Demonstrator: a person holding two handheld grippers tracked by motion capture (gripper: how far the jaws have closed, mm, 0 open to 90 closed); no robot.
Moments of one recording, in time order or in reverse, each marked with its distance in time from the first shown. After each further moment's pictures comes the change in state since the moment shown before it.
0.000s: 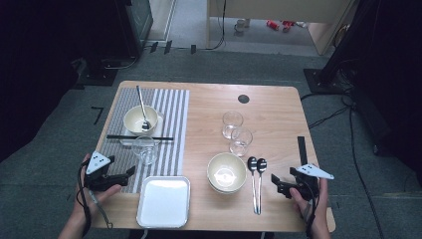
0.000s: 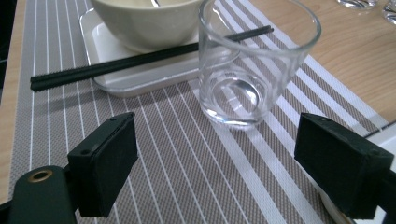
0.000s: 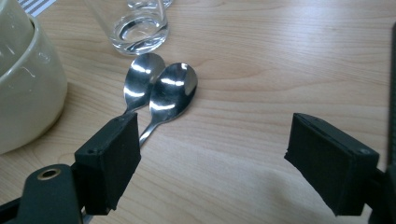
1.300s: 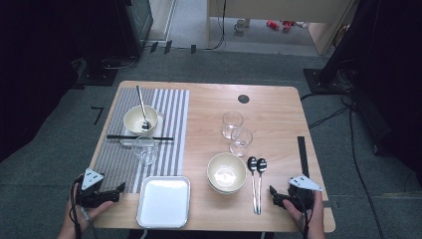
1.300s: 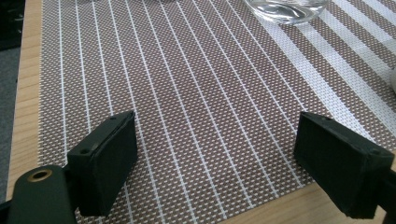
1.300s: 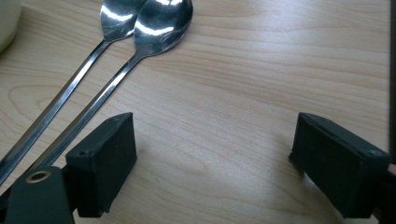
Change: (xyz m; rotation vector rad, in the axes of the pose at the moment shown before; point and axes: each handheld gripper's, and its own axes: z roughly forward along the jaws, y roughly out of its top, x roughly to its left) left arm 0.014 -0.051 -0.006 0.123 0.081 -0.011; right arm 0.014 -0.033 0.006 0.080 -0.126 -0.099
